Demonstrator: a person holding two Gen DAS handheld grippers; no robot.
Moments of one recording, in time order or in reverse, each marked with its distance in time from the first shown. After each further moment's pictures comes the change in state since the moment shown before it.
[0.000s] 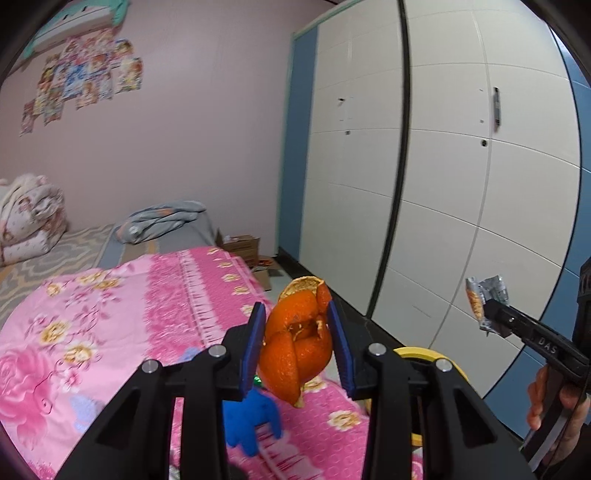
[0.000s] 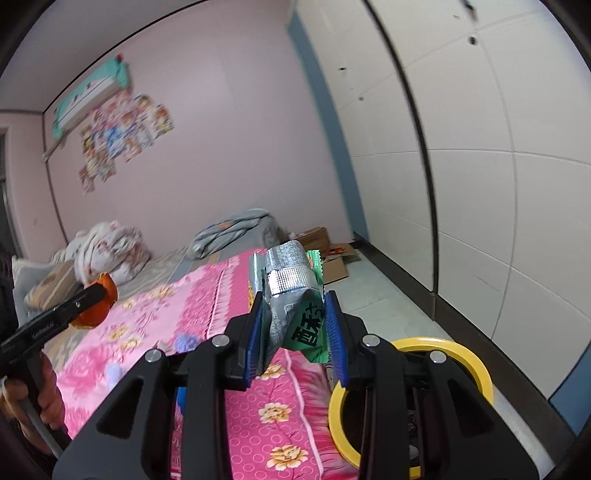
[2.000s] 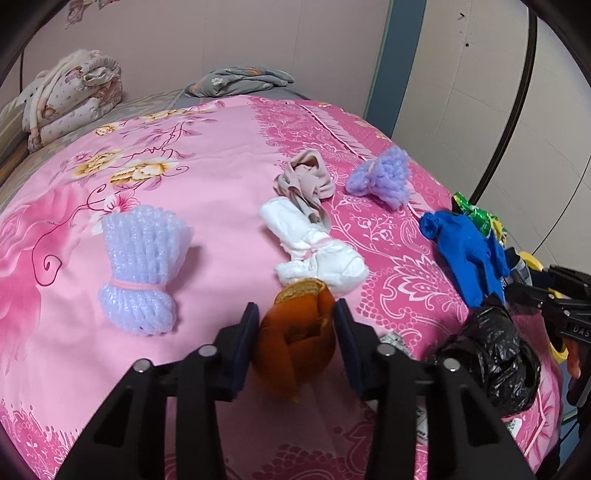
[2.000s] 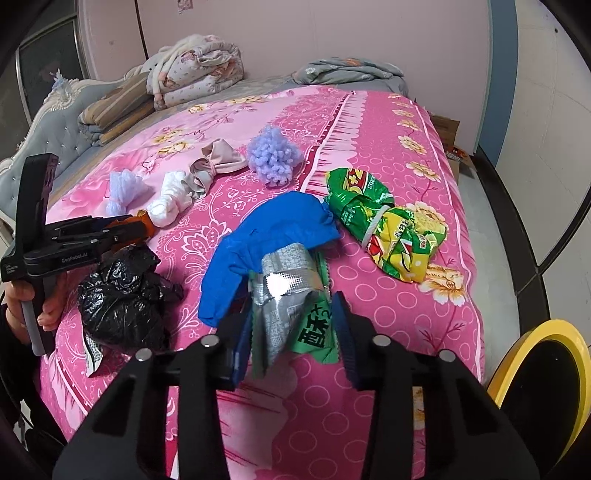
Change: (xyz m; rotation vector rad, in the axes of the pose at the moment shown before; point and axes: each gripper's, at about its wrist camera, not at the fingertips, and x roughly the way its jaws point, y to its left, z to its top) left arm 0.073 0.229 -0.188 -0.224 0.417 0.201; right arm 0.229 0.165 -0.175 -0.441 0.595 0.315
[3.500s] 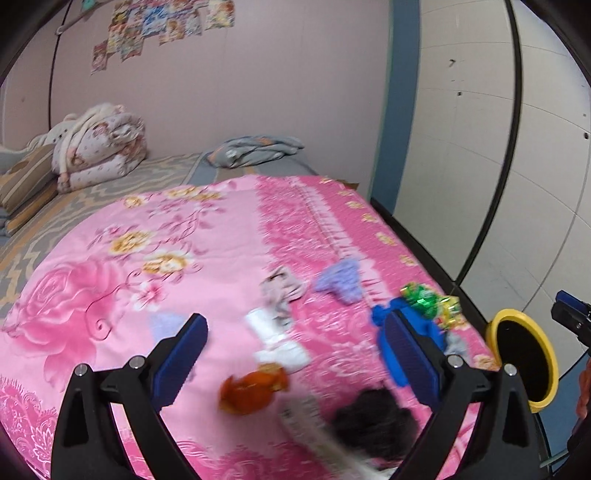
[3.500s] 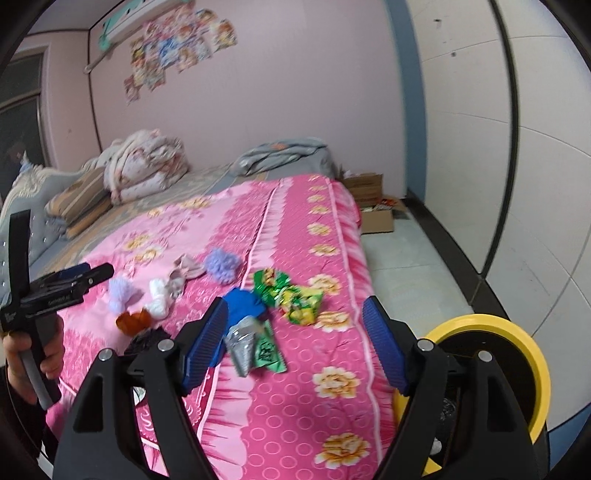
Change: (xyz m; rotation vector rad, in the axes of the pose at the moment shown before) left arm -0.095 -0.053 0.041 0.002 -0.225 0.102; right arm -0.150 -0.029 -0.011 0.183 -0.313 -0.169
